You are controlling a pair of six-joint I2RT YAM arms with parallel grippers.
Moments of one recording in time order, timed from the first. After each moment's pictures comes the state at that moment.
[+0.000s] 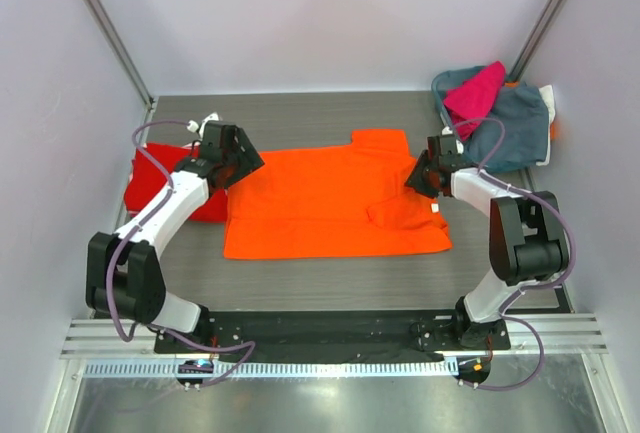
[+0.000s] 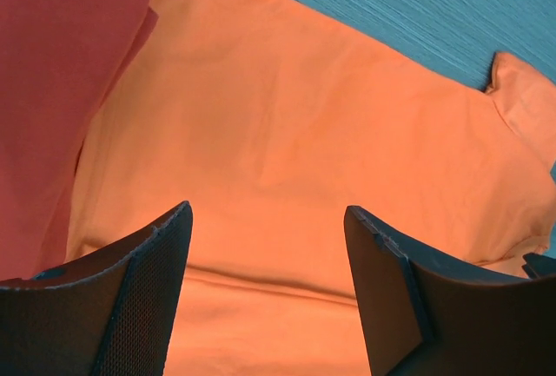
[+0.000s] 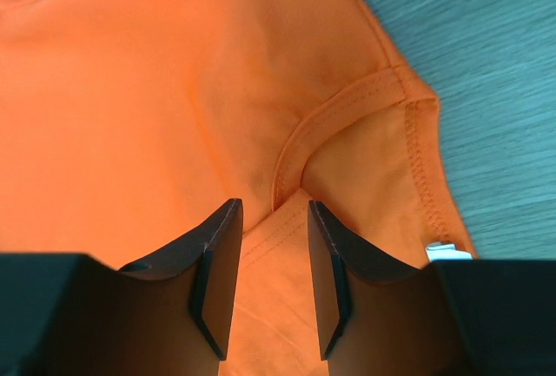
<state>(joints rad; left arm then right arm) -0.26 1.44 1.08 -0.40 -0.12 -0.73 0.13 1.66 0.96 -0.21 0.02 0.62</state>
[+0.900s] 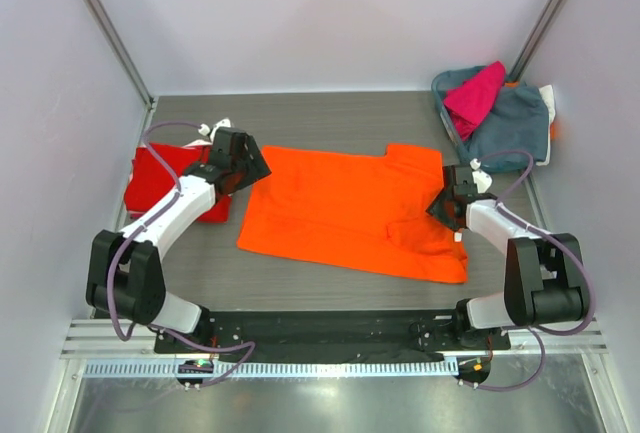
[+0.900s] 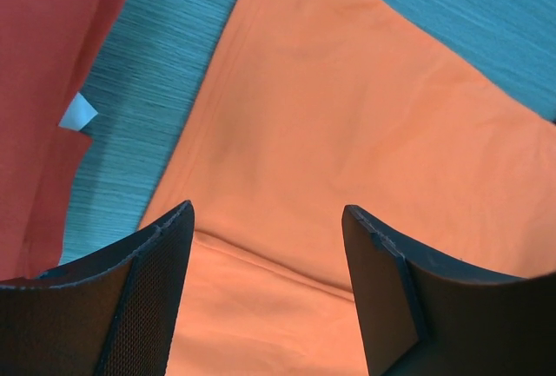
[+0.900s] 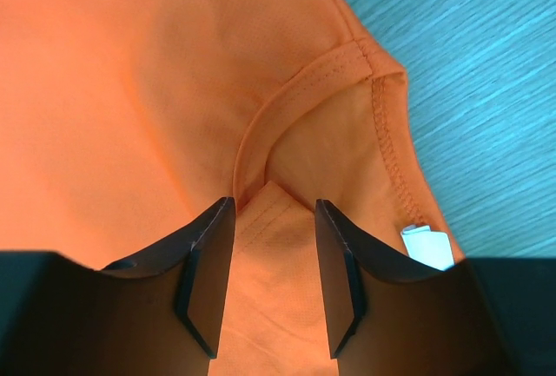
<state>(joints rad) -0.32 1.46 1.04 -0.36 -0.15 -0.68 0.08 1.40 0.67 -0.29 0.23 0.71</state>
